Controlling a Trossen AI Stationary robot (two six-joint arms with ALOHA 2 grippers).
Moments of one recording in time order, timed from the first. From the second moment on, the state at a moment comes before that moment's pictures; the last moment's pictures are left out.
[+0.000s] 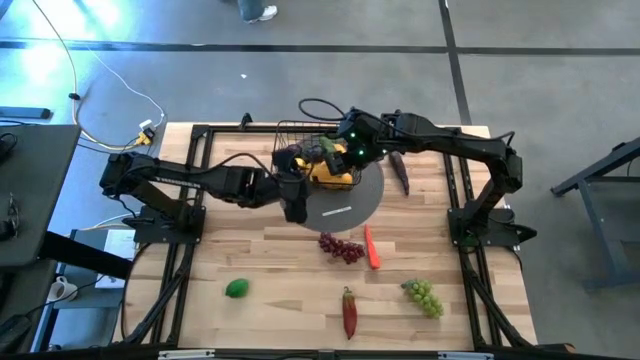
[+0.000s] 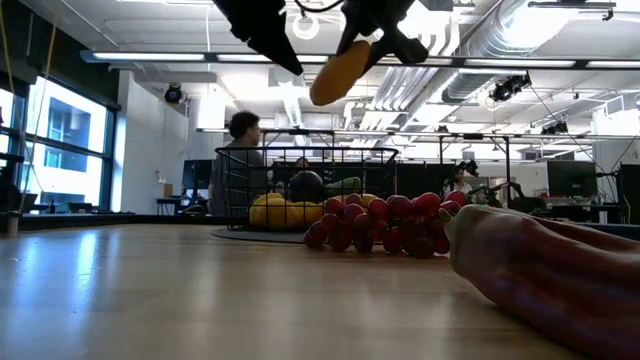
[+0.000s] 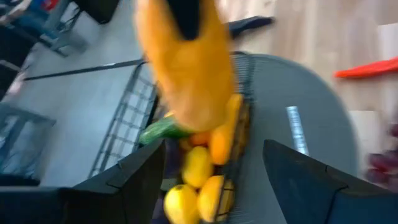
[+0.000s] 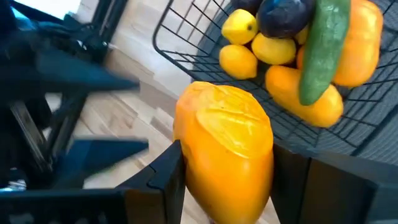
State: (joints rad) left arm 0.04 1.47 1.24 -0.53 -0.59 0.15; right arm -0.24 1.70 1.77 -1.00 -0.07 0.86
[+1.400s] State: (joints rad) left arm 0.29 1.47 1.24 -0.53 -0.42 -0.13; right arm -0.57 1.82 1.75 -1.12 -0.35 -0.34
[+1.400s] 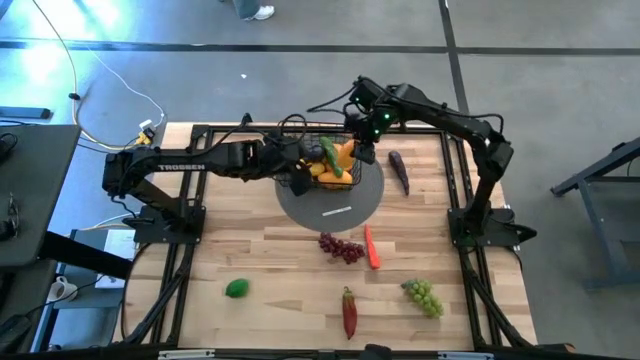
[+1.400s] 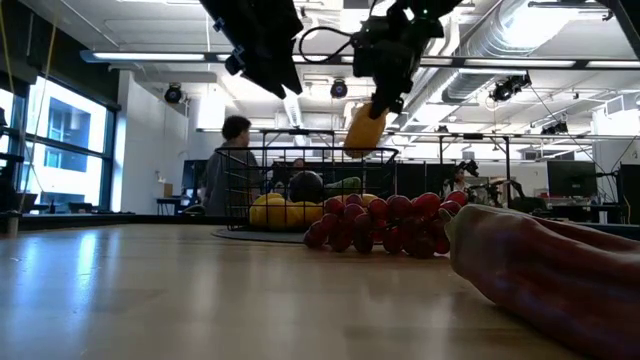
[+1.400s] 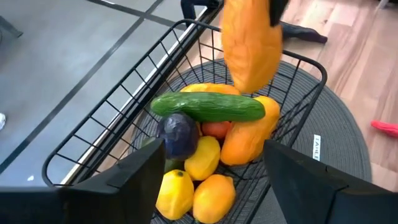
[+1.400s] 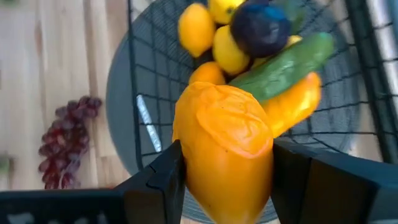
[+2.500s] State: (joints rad) left arm 0.29 1.47 1.24 -0.53 -0.42 -0.18; right arm -0.53 1.88 1.75 -1.06 -0.06 -0.38
